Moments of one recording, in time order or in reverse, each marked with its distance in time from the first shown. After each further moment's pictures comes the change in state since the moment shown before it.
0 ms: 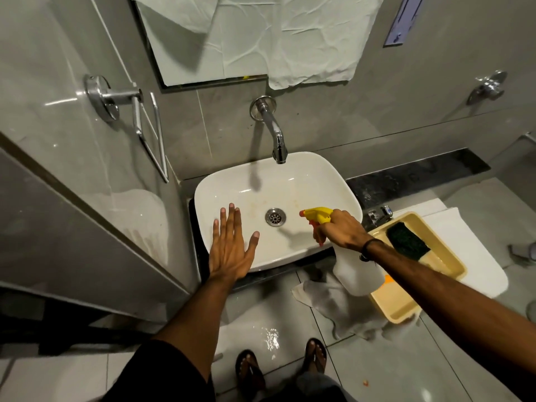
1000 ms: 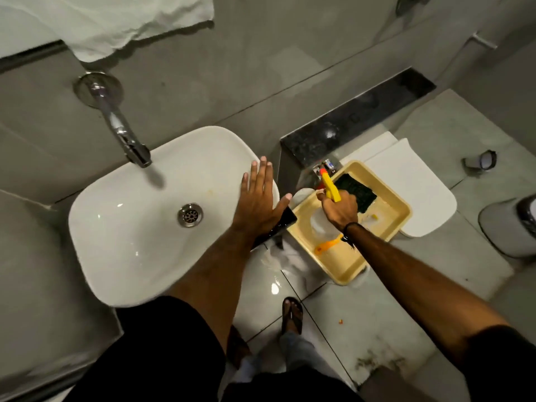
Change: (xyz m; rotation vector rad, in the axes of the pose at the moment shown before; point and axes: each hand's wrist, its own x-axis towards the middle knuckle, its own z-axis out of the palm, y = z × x) left_hand 0.109 0.265 0.068 0.031 -0.219 0.425; right_hand 0.035 0.237 -0.036 0.458 0.517 0.565
